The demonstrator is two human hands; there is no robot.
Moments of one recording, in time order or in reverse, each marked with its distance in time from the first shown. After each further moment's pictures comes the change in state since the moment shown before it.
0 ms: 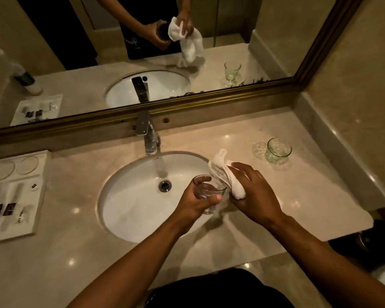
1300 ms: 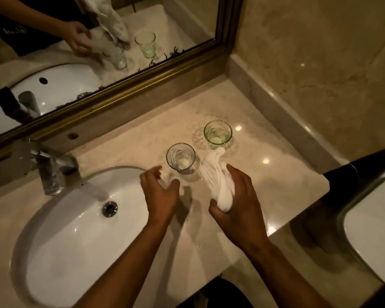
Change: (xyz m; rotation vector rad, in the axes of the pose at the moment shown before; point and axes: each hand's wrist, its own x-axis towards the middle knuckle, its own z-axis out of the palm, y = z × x) left_hand 0.144 -0.035 0.102 0.577 0.370 0.078; right_hand -0.046 0.080 -0.018 0.279 0.271 0.662
